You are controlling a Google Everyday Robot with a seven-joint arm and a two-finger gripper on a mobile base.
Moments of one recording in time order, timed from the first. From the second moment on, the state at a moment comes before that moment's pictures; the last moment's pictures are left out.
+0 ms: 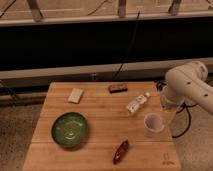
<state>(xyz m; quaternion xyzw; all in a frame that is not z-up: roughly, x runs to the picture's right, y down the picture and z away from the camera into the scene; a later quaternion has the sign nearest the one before) 0.285 0.106 0.684 -0.28 0.02 0.02 0.96</state>
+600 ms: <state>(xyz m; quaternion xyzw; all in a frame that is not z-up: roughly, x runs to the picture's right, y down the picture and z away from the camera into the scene) 0.242 0.116 0.697 -0.29 0.02 -0.01 0.96</state>
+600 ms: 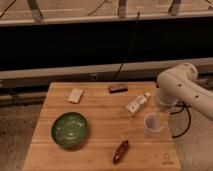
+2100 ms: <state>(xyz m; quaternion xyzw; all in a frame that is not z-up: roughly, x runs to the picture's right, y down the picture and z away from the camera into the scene) 0.116 0.177 0.773 -0.29 -0.01 -0.12 0.95</state>
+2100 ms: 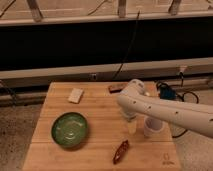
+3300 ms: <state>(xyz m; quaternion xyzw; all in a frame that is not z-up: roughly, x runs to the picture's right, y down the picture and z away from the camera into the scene) 0.081 0.205 0.786 -0.30 -0.04 -0.16 0.94</state>
